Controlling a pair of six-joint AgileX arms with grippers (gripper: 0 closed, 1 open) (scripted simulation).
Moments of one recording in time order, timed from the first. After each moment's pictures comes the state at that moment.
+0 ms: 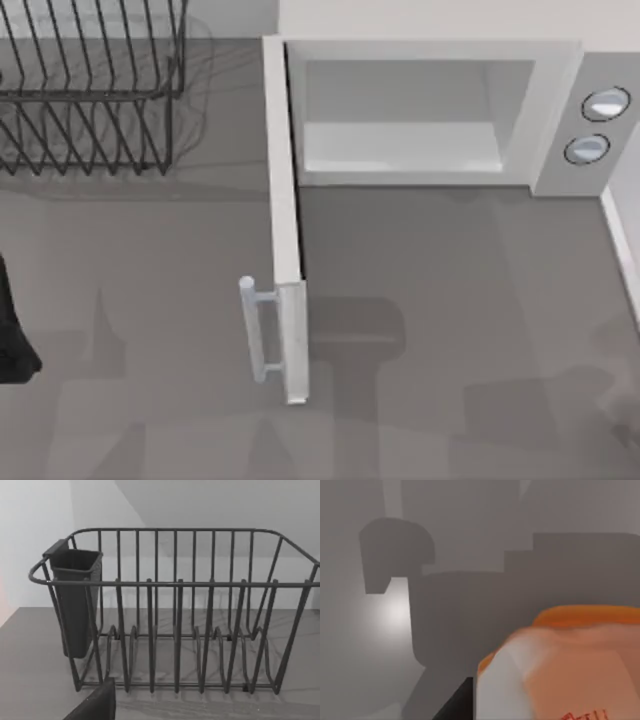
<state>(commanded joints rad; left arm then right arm) 0.00 0.00 0.00 0.00 0.00 0.00 0.00 1.44 0.62 -0.73 -0.01 -0.50</state>
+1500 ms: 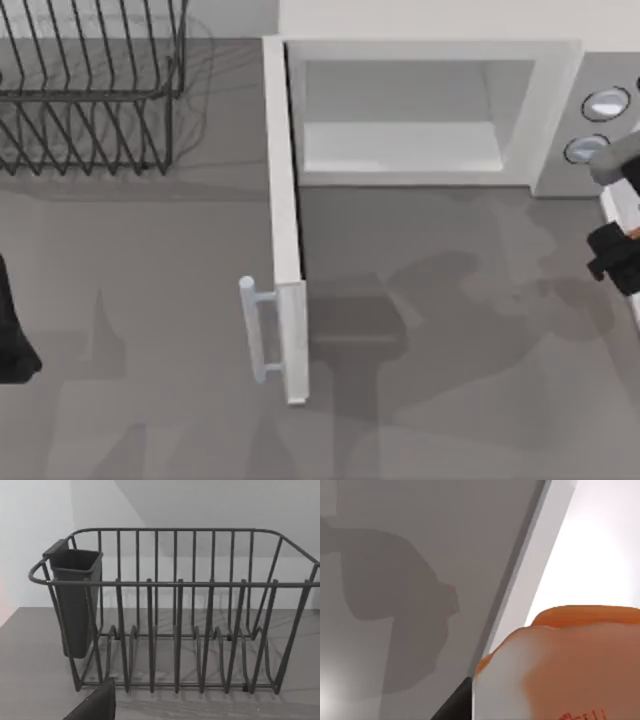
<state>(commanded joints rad) 0.00 0.00 0.00 0.00 0.00 0.00 0.18 1.69 1.07 -0.70 0.25 -0.23</state>
